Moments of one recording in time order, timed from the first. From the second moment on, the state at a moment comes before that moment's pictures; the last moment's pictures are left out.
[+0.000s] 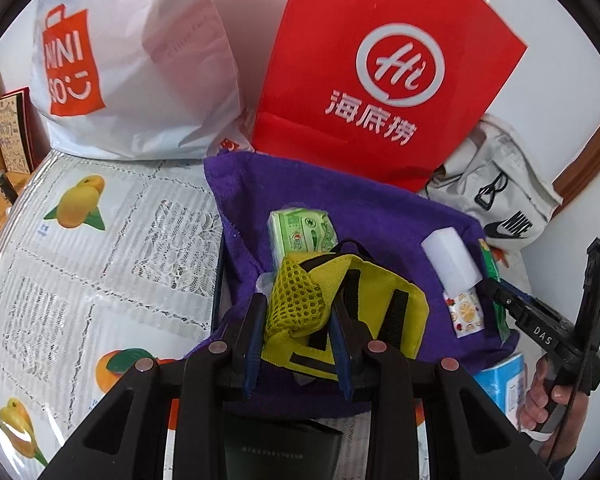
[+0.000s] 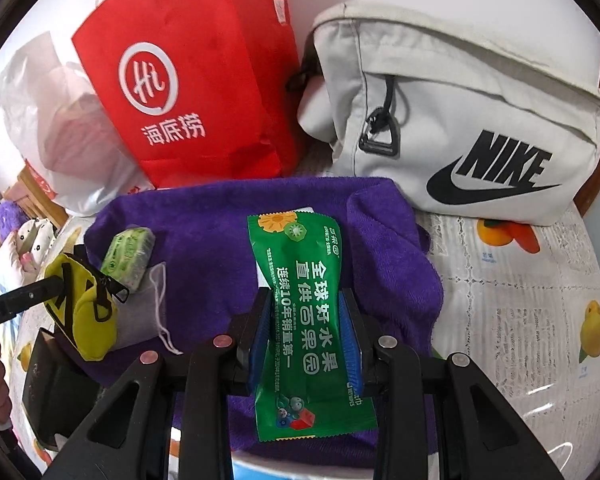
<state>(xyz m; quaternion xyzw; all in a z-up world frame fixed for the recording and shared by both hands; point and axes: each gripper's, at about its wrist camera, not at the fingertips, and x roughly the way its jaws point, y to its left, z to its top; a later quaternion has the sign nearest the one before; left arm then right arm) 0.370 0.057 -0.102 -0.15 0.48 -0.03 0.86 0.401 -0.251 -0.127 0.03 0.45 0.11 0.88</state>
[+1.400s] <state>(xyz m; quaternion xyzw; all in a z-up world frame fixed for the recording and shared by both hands) 0.256 0.116 -0.081 -0.19 0.46 -0.01 0.87 0.181 -0.154 -0.124 -0.09 0.43 0.25 0.86</state>
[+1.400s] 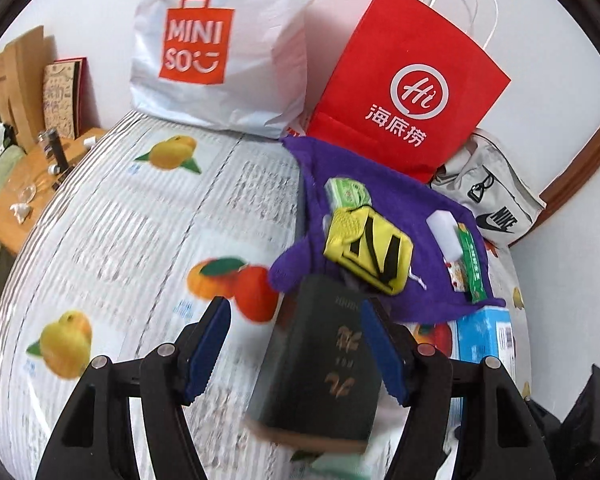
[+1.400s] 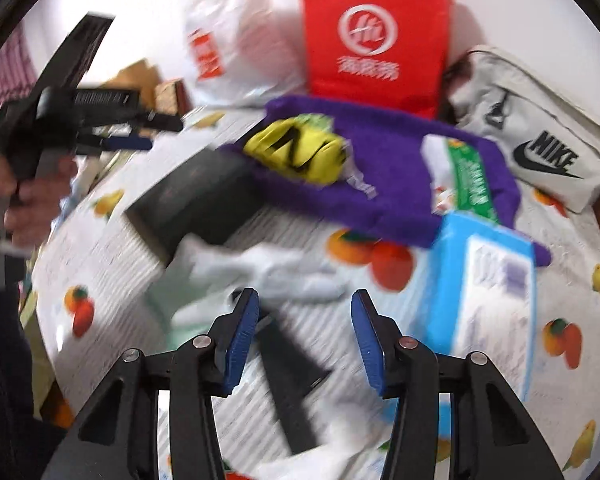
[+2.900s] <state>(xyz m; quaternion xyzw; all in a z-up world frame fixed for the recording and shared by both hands) 0.198 0.137 -0.121 -0.21 0.49 -0.03 0.85 0.203 -0.134 -0.176 -0.16 0.48 0.28 0.82</state>
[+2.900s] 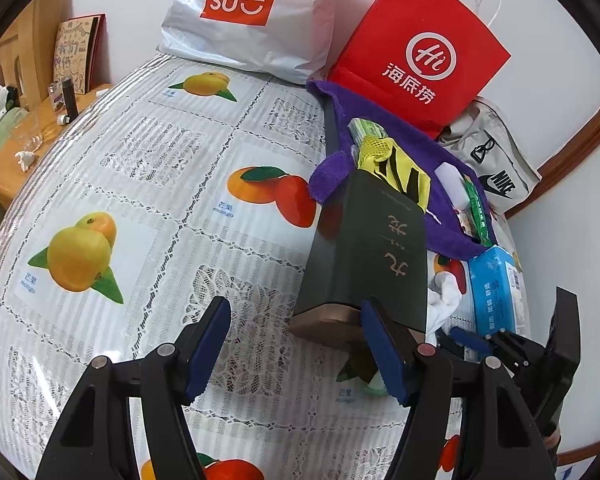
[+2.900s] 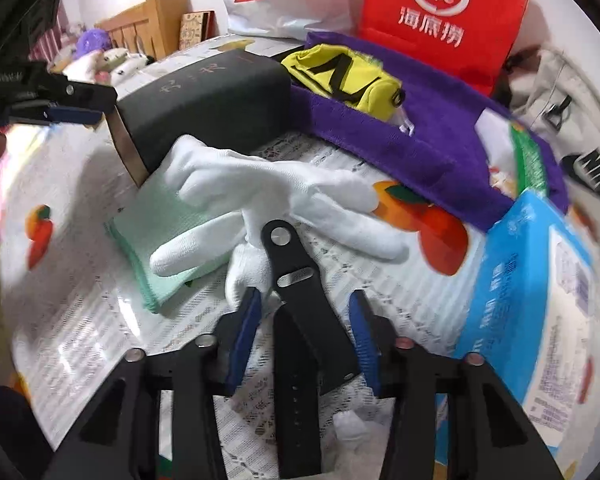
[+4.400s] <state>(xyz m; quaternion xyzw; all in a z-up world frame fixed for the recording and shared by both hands) 0.171 0.017 -0.154 -0.06 0.51 -0.06 0.86 0.104 -0.225 -0.130 0.00 0.42 0.20 0.89</state>
